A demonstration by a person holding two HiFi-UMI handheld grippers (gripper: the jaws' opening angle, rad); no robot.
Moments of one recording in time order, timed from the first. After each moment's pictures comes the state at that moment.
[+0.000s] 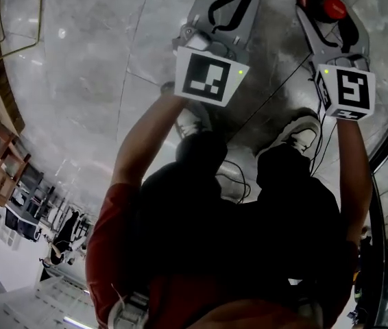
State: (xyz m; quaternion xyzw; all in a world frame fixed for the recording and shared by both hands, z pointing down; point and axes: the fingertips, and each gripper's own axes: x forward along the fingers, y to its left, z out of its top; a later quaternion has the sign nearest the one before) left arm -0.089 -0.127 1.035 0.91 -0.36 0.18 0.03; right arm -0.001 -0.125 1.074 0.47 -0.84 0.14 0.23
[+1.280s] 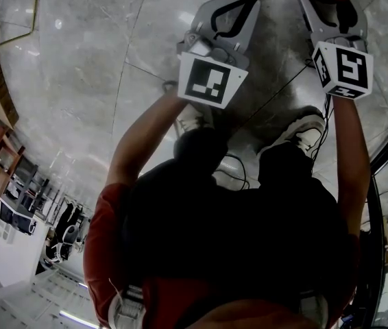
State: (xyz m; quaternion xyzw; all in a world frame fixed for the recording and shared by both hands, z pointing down) left arm -0.114 -0.094 1.069 0.91 -0.37 0.18 0.06; right arm -0.025 -0.146 1.103 0.49 -0.84 0.13 0.18
